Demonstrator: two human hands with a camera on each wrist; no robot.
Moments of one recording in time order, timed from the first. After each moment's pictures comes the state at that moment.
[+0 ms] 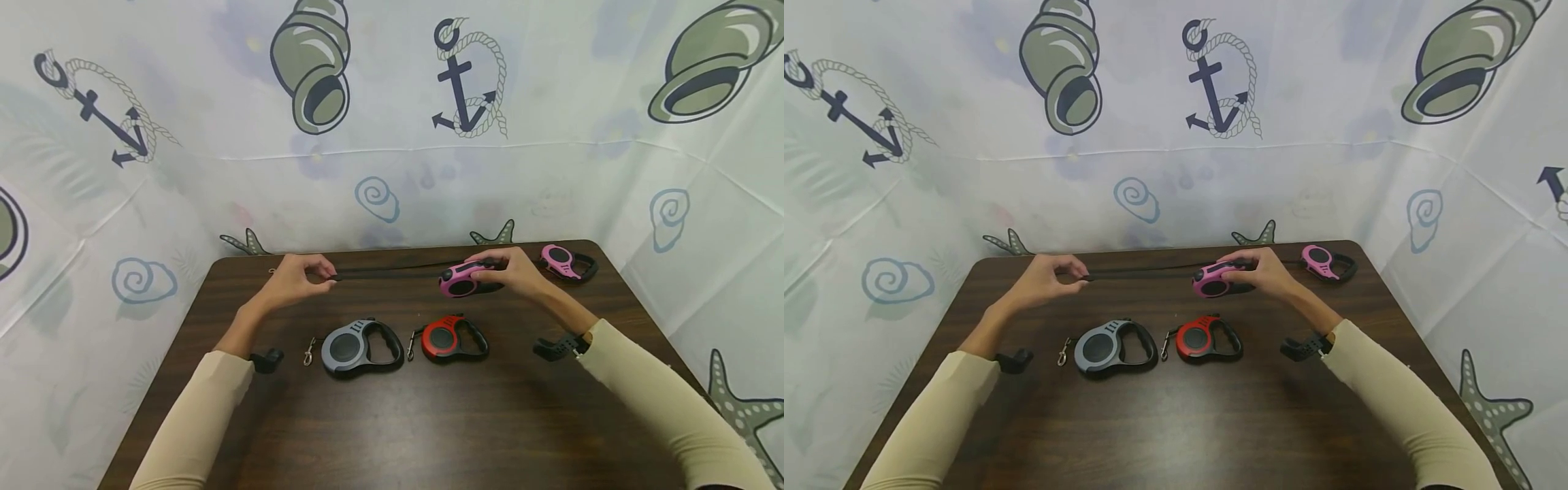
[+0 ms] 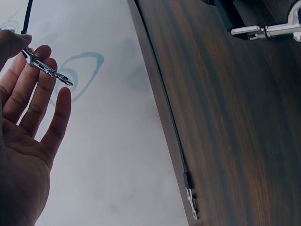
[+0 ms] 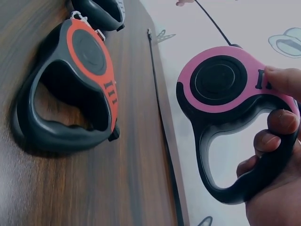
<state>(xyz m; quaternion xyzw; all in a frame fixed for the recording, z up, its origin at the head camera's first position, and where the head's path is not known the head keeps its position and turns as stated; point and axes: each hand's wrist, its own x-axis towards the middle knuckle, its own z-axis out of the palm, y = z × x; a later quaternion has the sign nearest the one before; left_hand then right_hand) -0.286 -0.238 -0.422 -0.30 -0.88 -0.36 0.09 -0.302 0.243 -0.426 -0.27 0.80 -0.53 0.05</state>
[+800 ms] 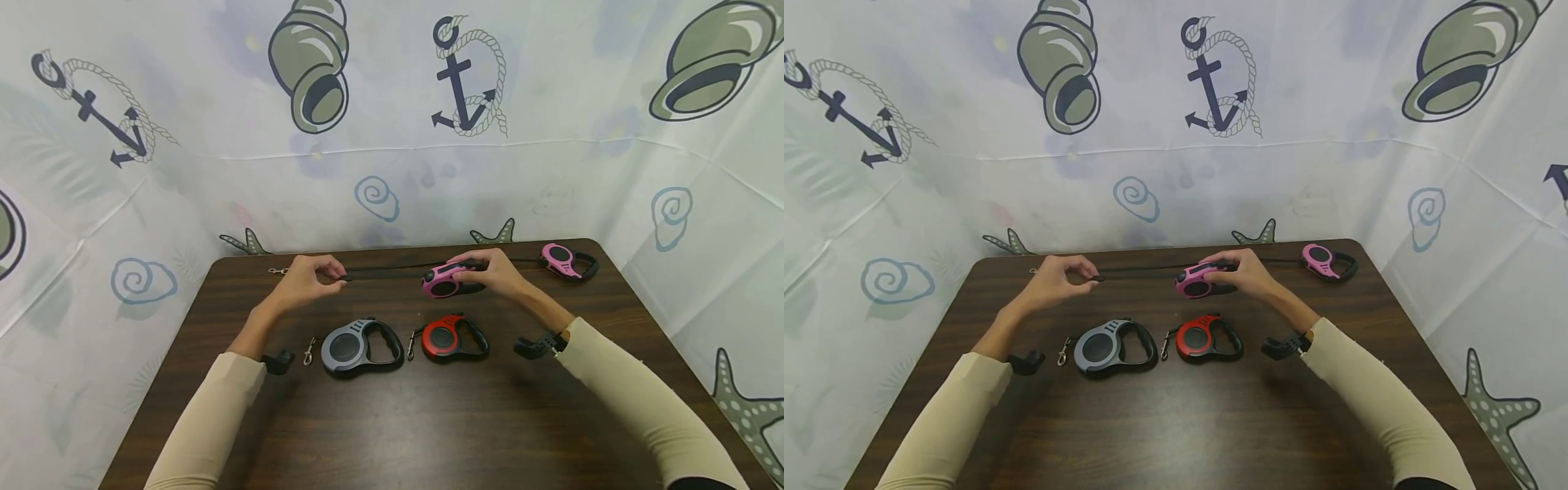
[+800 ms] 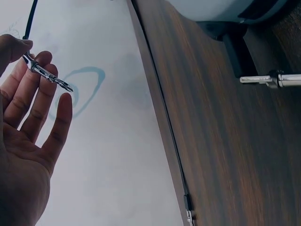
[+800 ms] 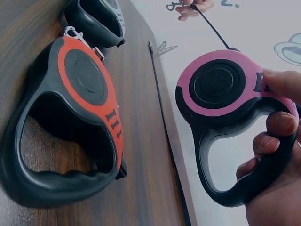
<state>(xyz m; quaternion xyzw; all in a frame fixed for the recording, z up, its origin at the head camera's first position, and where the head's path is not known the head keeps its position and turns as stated) -0.286 -0.217 -0.427 -0.29 -0.88 -0.38 0.08 -0.308 0.212 -0.436 -0.27 0.79 -0.54 0.07</state>
